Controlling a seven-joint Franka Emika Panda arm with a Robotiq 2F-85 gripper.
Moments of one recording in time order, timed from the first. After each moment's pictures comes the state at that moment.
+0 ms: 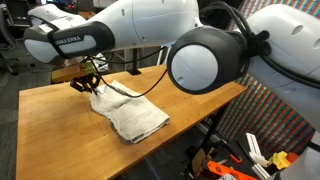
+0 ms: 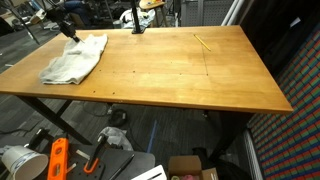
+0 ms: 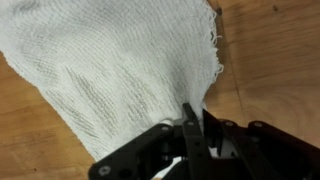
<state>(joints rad) 0.43 1.14 0.09 -0.69 -0.34 1.69 0.85</state>
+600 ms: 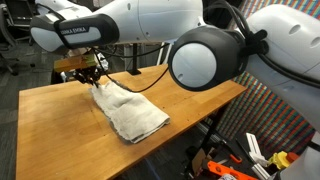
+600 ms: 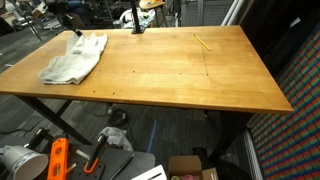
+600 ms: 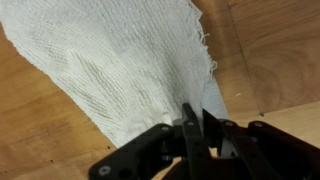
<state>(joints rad) 0.40 1.14 0.09 -0.63 -0.34 1.68 0.90</state>
